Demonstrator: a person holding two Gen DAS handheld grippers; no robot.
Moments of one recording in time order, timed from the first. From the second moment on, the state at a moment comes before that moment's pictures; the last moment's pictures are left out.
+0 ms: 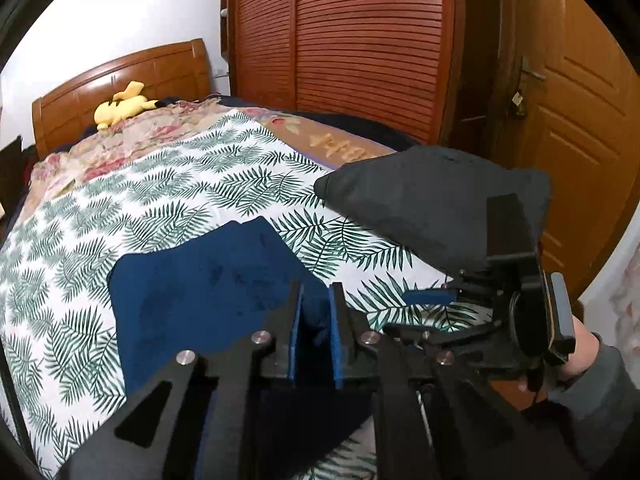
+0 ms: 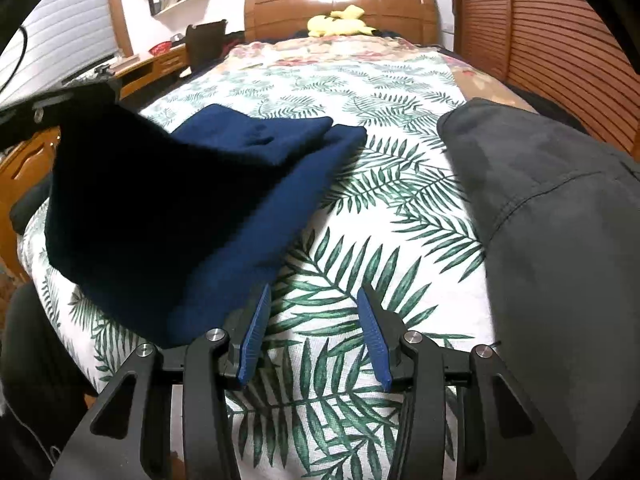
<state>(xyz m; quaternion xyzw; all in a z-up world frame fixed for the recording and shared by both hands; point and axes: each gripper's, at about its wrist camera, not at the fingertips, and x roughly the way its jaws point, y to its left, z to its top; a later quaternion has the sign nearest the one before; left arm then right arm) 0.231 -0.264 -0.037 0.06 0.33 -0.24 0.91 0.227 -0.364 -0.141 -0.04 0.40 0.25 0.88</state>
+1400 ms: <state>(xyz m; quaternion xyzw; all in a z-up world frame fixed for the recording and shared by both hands) 0.197 -0.120 -0.097 0.03 0.34 -0.14 0.93 0.230 -0.261 -0.144 -0.02 0.41 0.34 0.85</state>
